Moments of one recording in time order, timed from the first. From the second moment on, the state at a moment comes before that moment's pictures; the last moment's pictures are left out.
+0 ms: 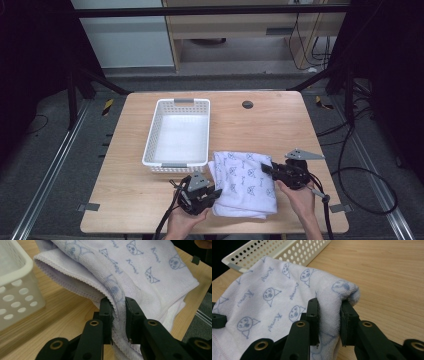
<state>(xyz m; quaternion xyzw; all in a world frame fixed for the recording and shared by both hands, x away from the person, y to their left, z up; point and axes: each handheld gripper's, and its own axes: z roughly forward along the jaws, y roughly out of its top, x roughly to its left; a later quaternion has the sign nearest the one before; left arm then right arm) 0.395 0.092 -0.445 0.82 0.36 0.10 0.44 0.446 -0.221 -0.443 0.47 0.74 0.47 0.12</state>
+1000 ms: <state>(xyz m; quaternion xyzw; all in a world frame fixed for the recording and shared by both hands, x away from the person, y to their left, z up) 0.389 0.111 -0.403 0.80 0.34 0.14 0.47 0.432 -0.204 -0.398 0.43 0.72 0.52 0.18</state>
